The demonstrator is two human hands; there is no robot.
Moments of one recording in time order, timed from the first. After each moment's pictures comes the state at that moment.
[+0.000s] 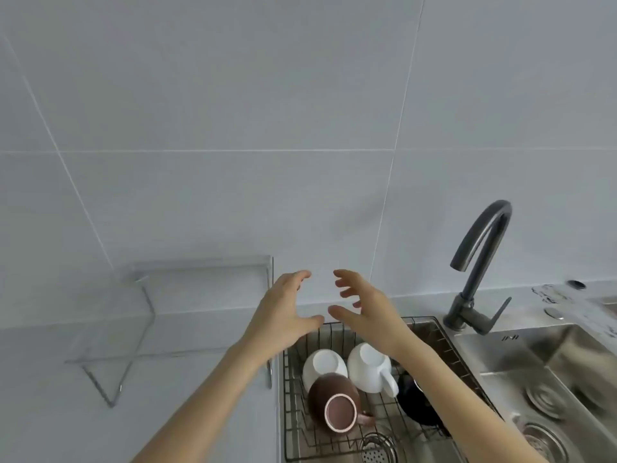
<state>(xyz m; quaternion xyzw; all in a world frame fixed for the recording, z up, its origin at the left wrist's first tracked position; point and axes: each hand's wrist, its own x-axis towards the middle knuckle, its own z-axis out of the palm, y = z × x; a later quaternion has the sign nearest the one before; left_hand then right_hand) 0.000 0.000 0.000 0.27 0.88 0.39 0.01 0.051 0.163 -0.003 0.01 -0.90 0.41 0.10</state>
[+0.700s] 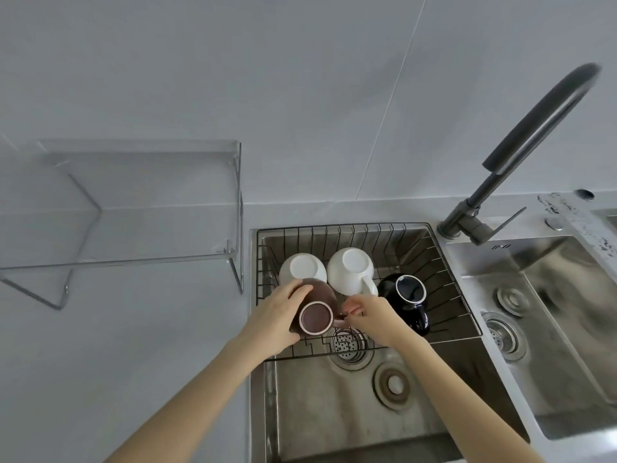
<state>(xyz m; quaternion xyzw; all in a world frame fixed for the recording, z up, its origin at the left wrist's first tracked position) 0.028 0.019 -0.166 0.34 0.90 0.20 0.16 0.086 0.214 -0.168 -0.16 -0.90 0.38 -0.17</state>
